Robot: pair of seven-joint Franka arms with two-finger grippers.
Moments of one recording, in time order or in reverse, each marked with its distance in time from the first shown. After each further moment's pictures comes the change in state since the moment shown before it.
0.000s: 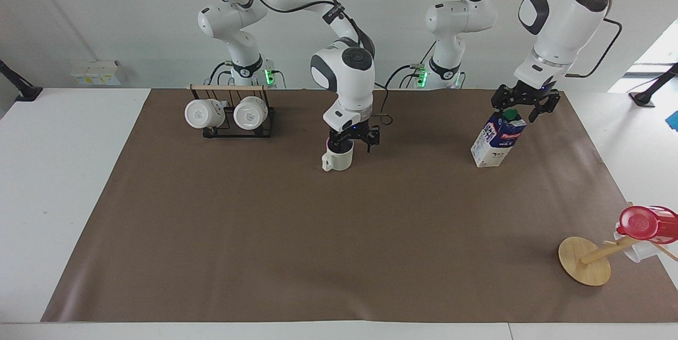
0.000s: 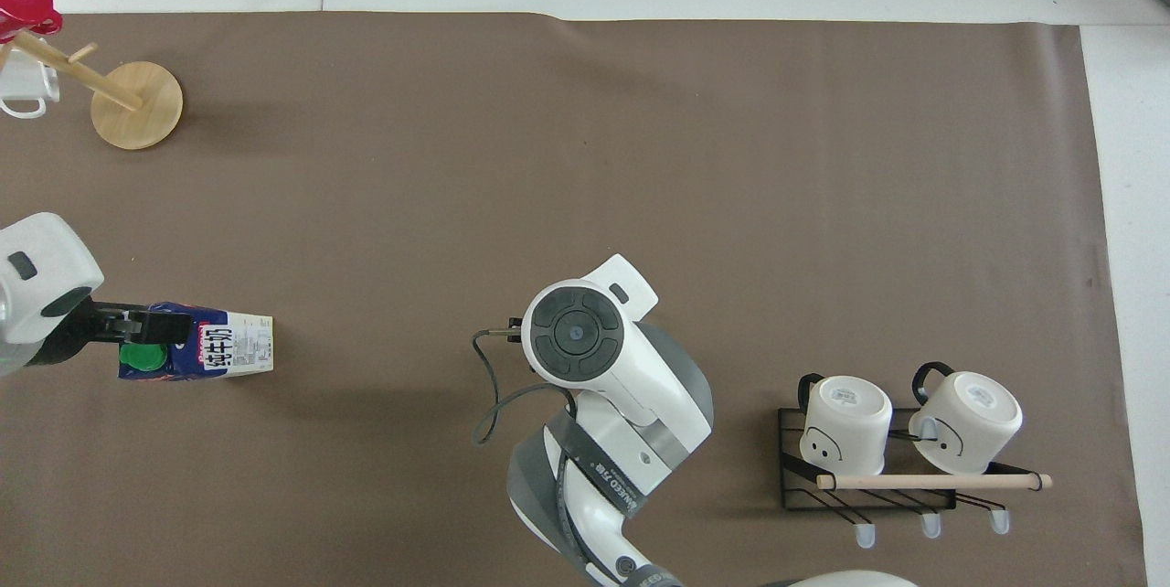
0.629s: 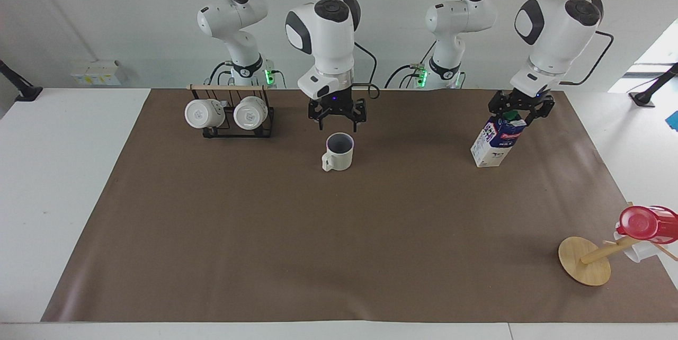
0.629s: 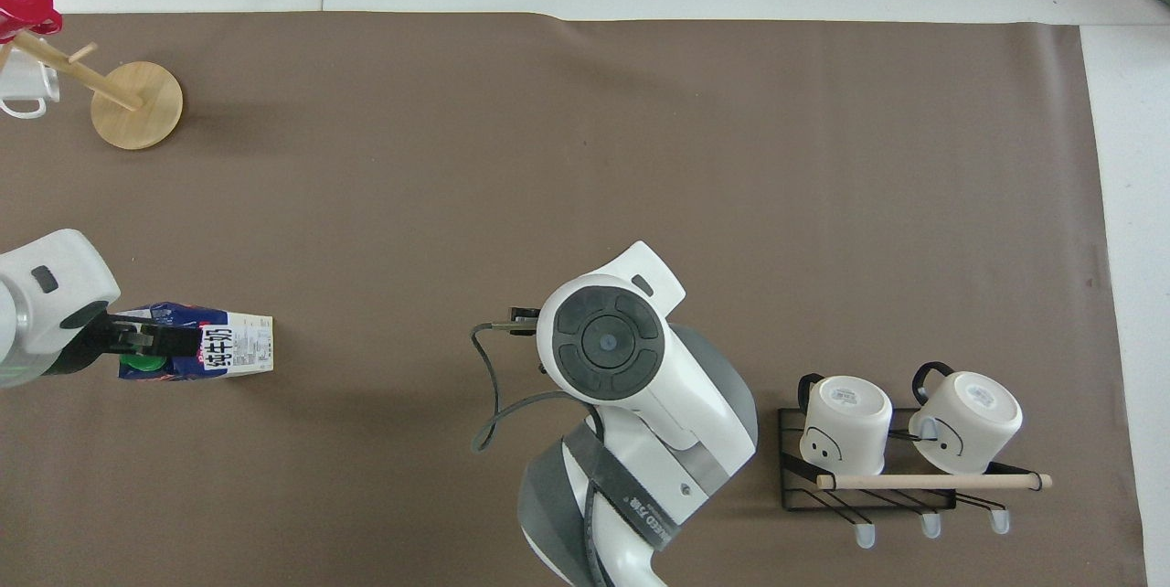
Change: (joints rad) left arm 0.018 0.000 0.004 -0.080 0.000 0.069 0.021; right arm -0.083 -0.217 -0.016 0.012 -0.001 -0.197 -0.034
